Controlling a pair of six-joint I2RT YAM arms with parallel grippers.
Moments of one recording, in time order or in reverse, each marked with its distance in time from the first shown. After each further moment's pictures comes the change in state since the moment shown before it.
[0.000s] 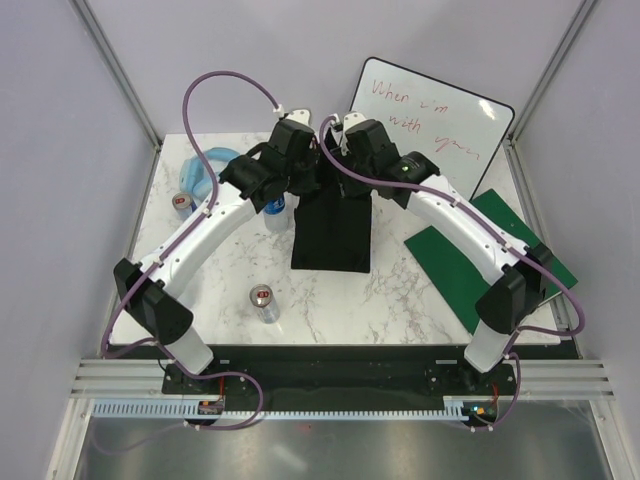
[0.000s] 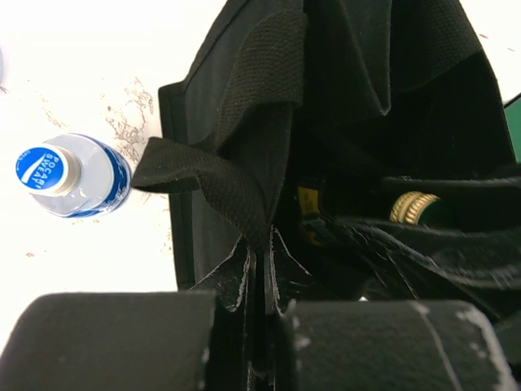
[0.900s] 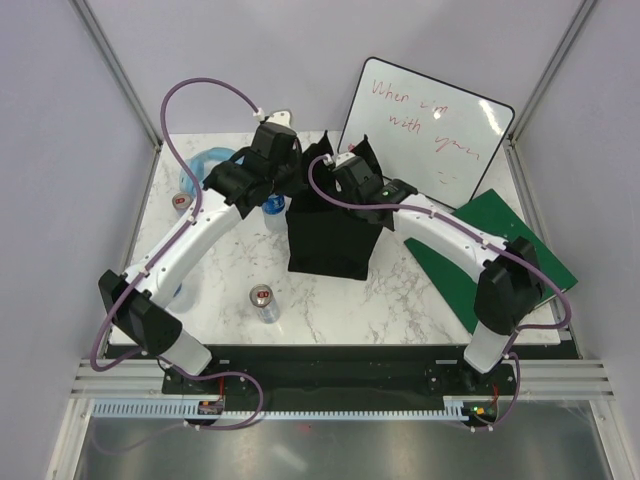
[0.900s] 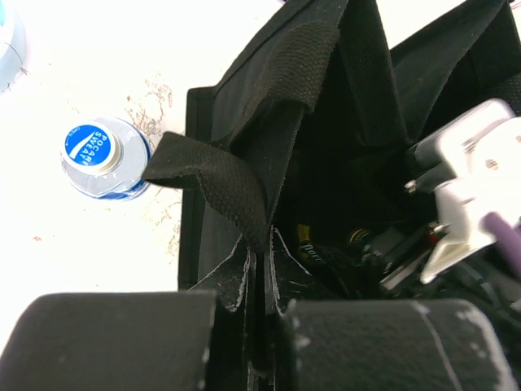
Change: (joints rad) left arm 0.056 -0.088 -0.100 0.032 0.013 -0.042; right arm 0.045 0.008 -0.264 0.083 0.042 0.046
